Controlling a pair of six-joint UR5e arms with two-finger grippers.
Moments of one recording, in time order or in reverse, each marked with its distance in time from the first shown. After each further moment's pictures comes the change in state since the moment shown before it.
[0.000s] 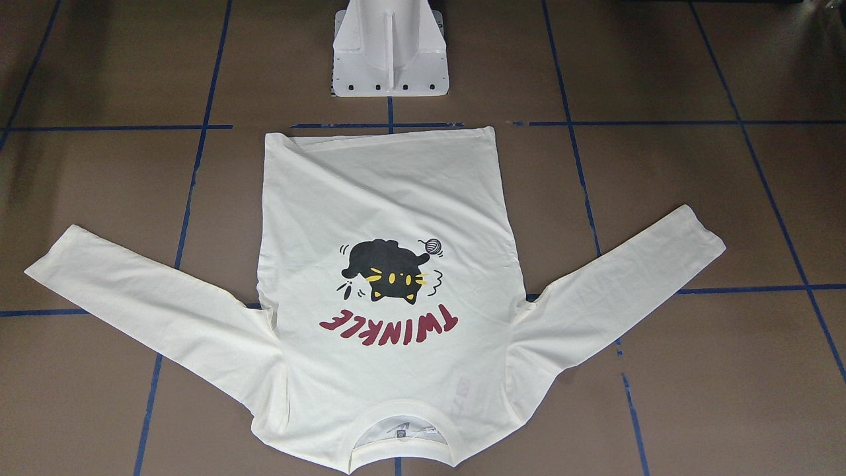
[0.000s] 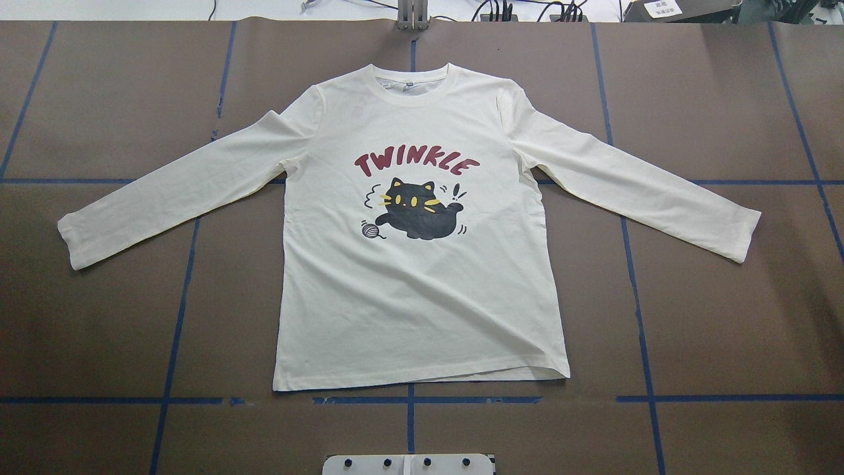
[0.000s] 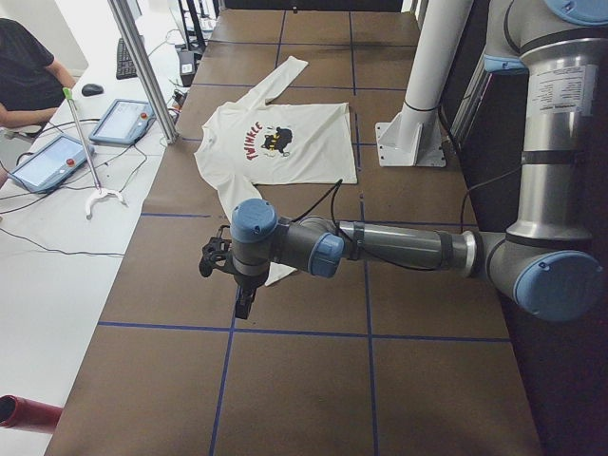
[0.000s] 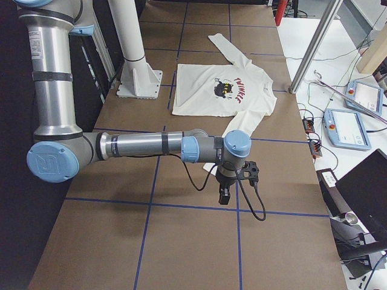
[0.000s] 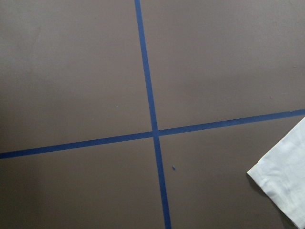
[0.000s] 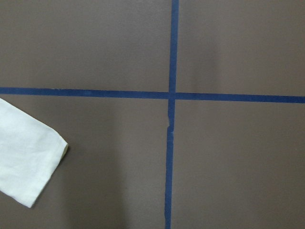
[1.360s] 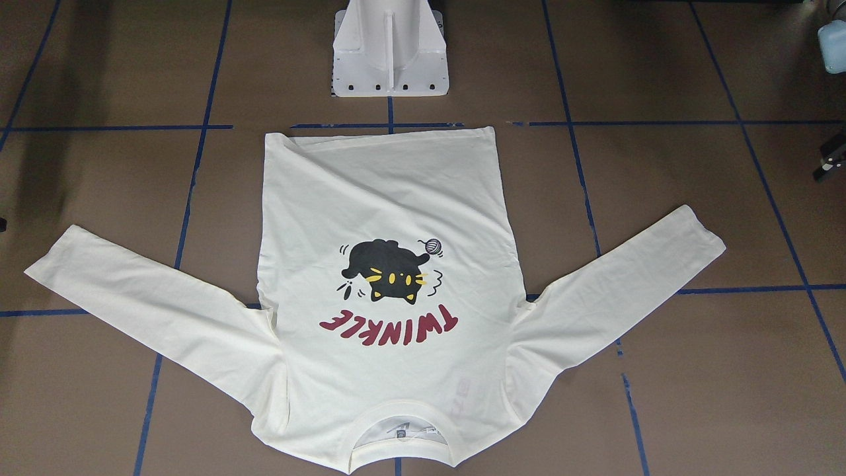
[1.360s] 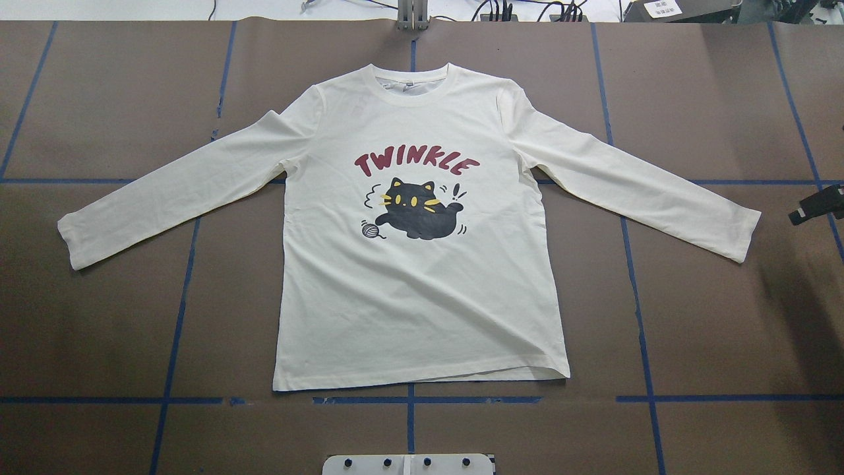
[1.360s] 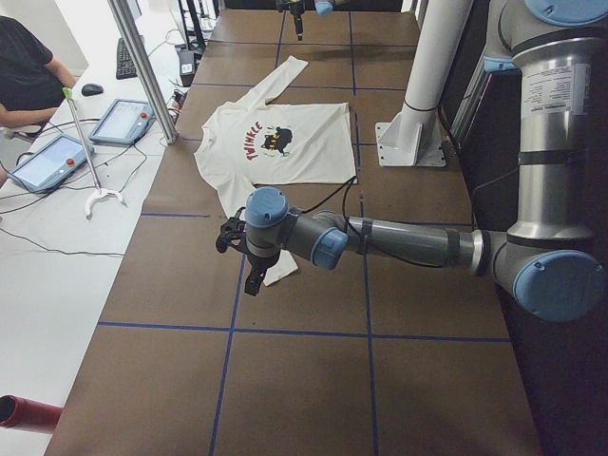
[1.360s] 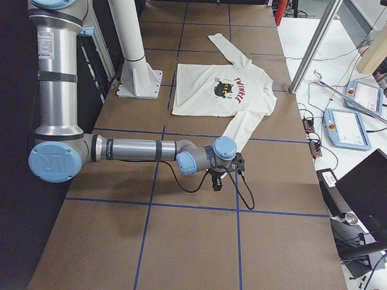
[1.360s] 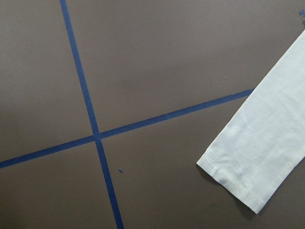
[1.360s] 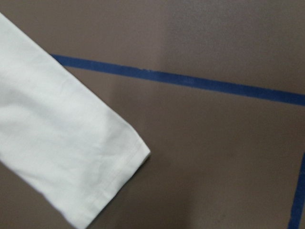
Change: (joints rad) left arm 0.104 0.047 -0.057 -0.085 -0.036 0.000; right arm -0.263 -0.013 -0.163 0.502 0.061 0.292
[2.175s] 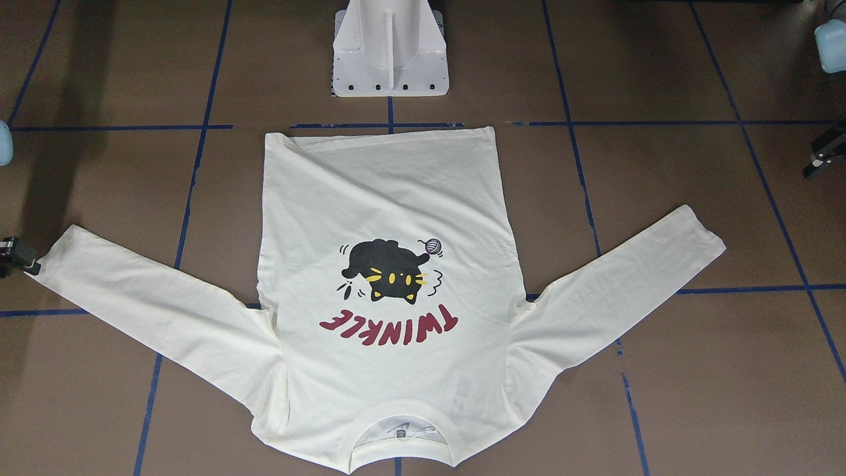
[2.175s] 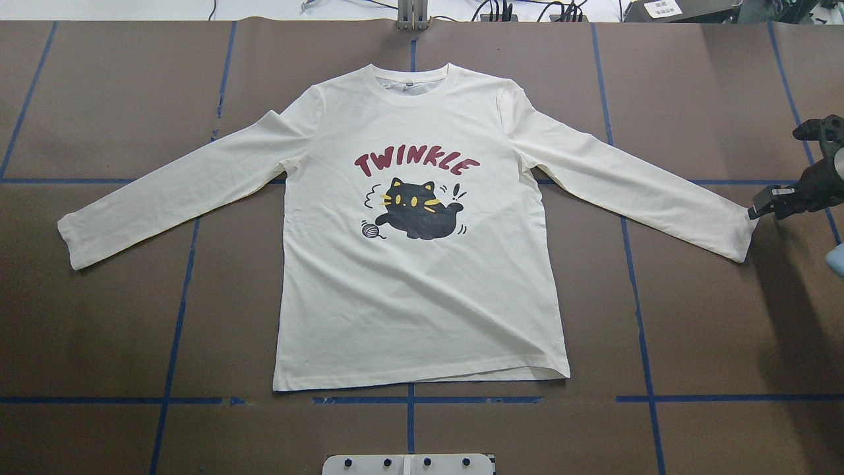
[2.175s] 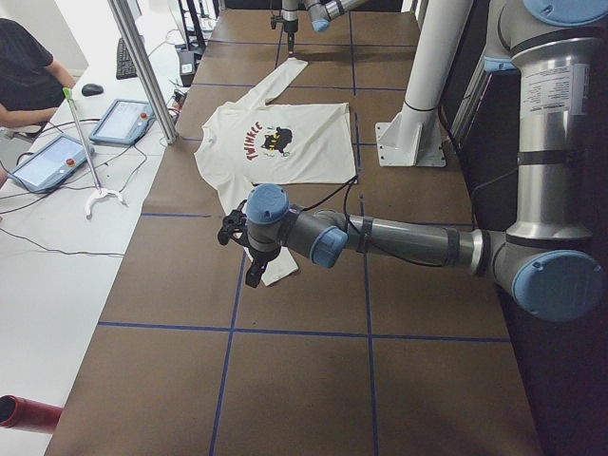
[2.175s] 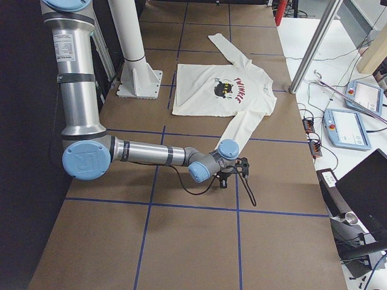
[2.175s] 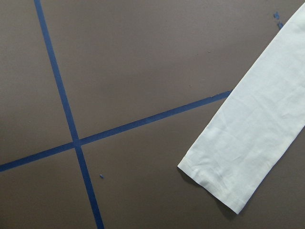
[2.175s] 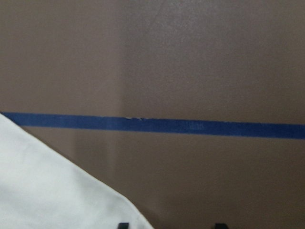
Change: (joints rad) left arm 0.005 0.000 -0.005 -0.034 -0.039 -0.004; right arm -0.096 0.061 -0.145 0.223 -0.086 0.289
